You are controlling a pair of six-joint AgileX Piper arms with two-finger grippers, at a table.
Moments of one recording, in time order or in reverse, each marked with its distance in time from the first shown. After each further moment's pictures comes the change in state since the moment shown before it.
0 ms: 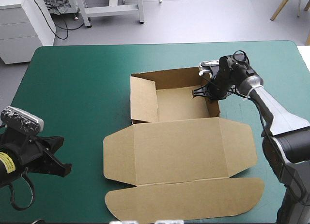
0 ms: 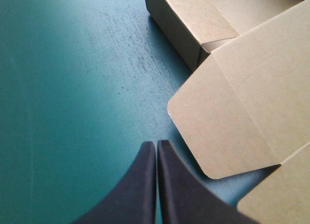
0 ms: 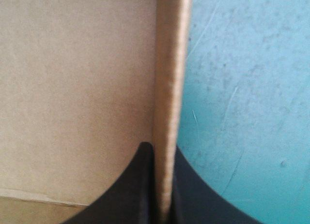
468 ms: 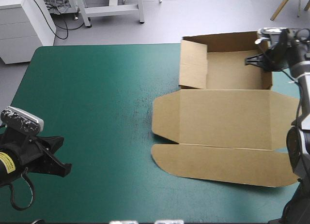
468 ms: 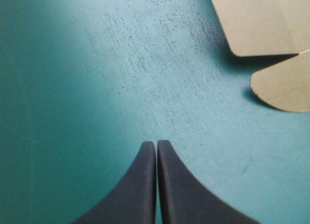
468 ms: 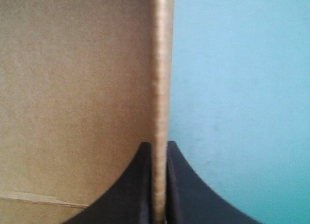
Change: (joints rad) left arm 0.000 0.000 0.000 0.000 0.000 0.000; right arm -0.382 0.000 -0.270 -0.089 0.051 -0.075
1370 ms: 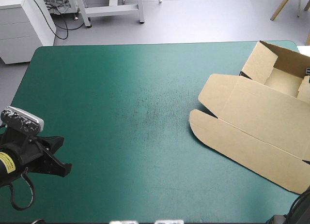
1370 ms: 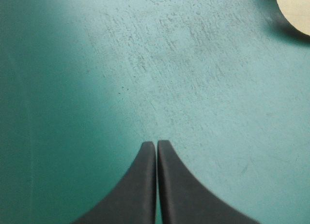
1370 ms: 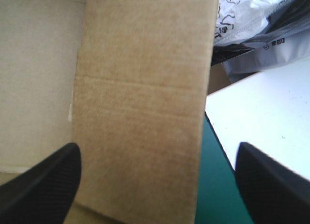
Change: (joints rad) left arm 0.000 0.000 0.000 -0.001 0.000 0.000; right arm -0.374 0.088 -0.005 -0.031 0.009 -0.040
